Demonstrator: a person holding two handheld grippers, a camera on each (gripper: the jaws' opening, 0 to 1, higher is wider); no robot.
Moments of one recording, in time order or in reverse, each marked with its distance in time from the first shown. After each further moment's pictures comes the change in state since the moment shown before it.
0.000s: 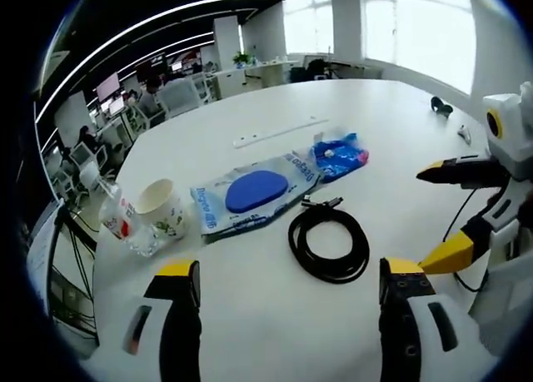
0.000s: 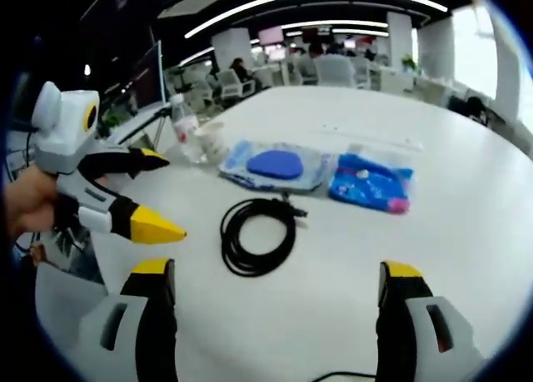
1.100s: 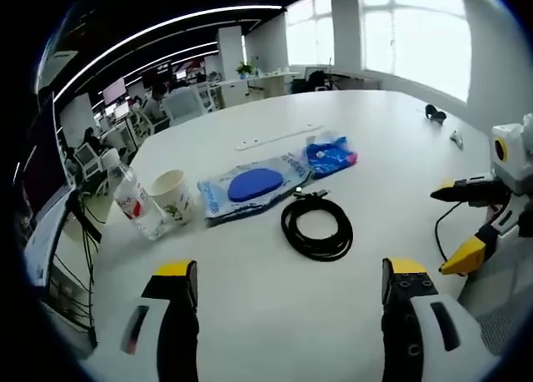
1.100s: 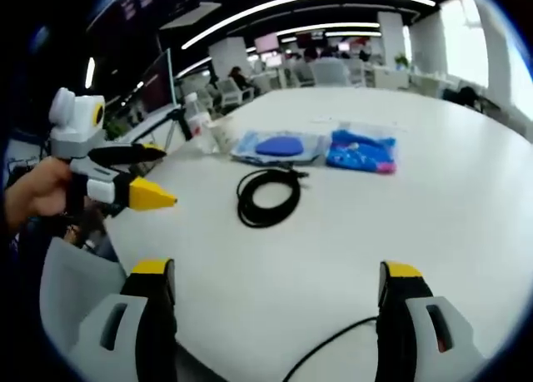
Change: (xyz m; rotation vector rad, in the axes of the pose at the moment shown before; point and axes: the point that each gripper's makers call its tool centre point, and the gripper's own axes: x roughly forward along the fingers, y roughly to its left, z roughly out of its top) left arm -0.042 -0.009 -0.024 -0.032 -0.074 0.002; right arm -0.045 0.013 -0.054 0.051 -0.036 0.013
